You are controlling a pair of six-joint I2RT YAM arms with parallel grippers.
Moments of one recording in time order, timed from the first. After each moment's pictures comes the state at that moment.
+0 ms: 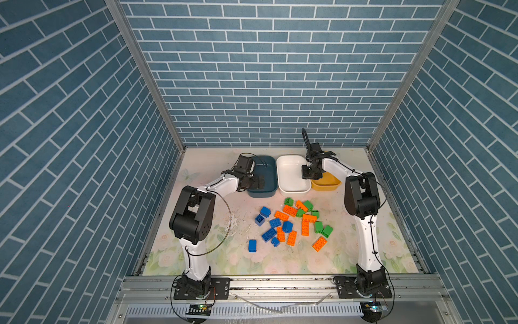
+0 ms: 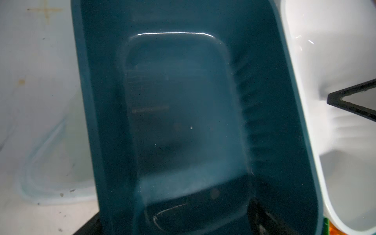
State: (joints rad) left arm -0.35 1.89 1.28 -0.34 0.11 -0.30; right arm 0.38 2.32 1.90 -0.77 -0.06 0.30
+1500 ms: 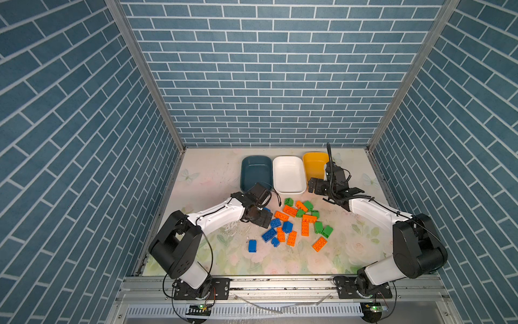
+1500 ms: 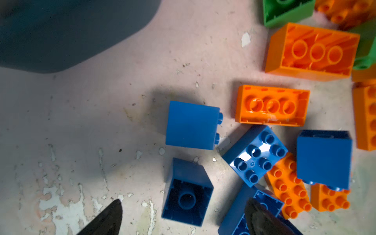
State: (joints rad) left arm -0.70 1.60 1.00 -0.65 0.00 -0.25; right arm 0.42 1.50 0.91 -0.11 0.07 0.42
